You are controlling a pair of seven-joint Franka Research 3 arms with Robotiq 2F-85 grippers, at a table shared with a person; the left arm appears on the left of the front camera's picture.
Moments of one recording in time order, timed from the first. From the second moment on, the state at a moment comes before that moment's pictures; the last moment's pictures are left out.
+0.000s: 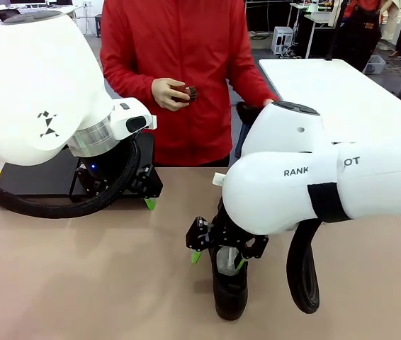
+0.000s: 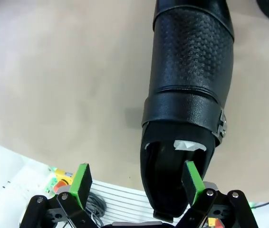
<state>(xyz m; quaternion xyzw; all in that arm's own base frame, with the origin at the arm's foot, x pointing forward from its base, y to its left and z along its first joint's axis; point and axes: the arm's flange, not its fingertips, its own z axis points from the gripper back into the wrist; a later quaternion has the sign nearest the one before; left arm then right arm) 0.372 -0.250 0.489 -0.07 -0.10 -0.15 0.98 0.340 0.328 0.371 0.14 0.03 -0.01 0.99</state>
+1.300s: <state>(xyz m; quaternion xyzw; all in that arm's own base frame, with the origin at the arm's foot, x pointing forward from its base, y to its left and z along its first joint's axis) 0.372 -0.250 0.489 -0.07 -0.10 -0.15 0.98 0.317 0.239 0.454 0.19 -0.02 0.02 0.98</state>
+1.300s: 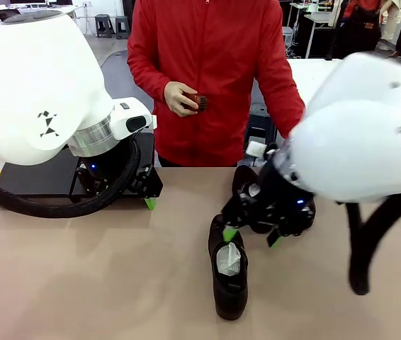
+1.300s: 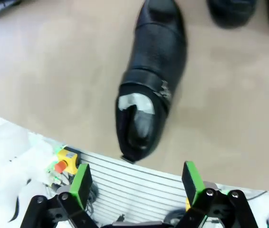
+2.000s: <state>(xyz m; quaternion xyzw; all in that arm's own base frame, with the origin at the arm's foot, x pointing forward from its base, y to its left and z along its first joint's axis) 0.365 -0.268 0.481 -0.08 -0.09 -0.14 0.98 0.341 0.099 0.442 0.15 -0.01 -0.03 0.99</state>
